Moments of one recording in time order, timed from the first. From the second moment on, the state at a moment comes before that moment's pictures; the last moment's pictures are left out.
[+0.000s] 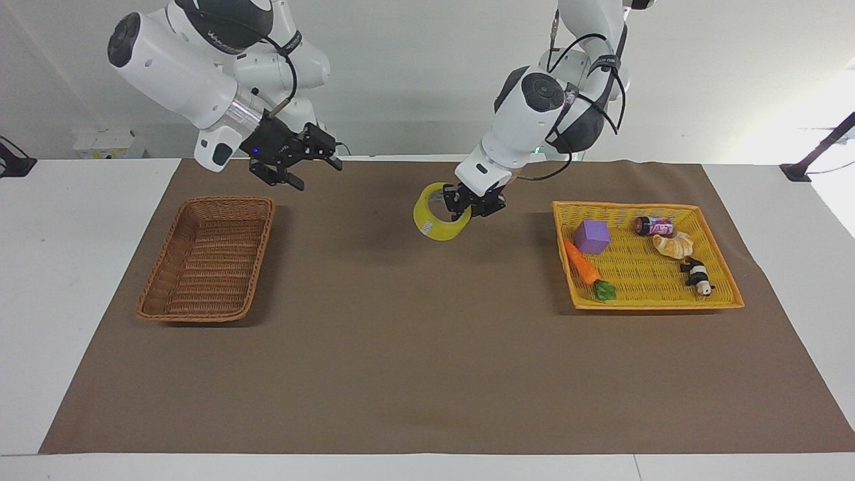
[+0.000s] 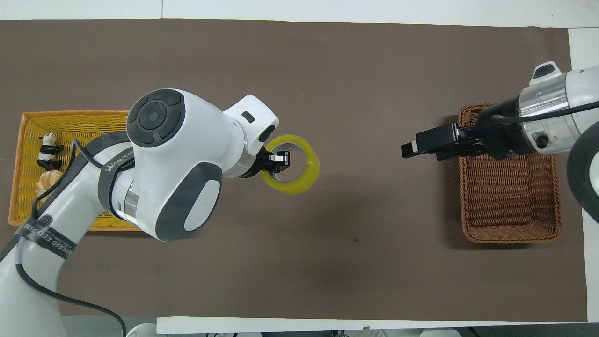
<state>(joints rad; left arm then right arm) -0.55 0.11 -0.12 -1.85 -0.29 2.05 -0.45 0.15 -0.09 -0.06 -1.86 0.65 1.72 -0.04</state>
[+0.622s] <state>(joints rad) -0.55 0.11 -0.12 -1.85 -0.29 2.06 -0.45 0.27 0.09 -0.06 -1.94 1.09 1.95 -0.22</state>
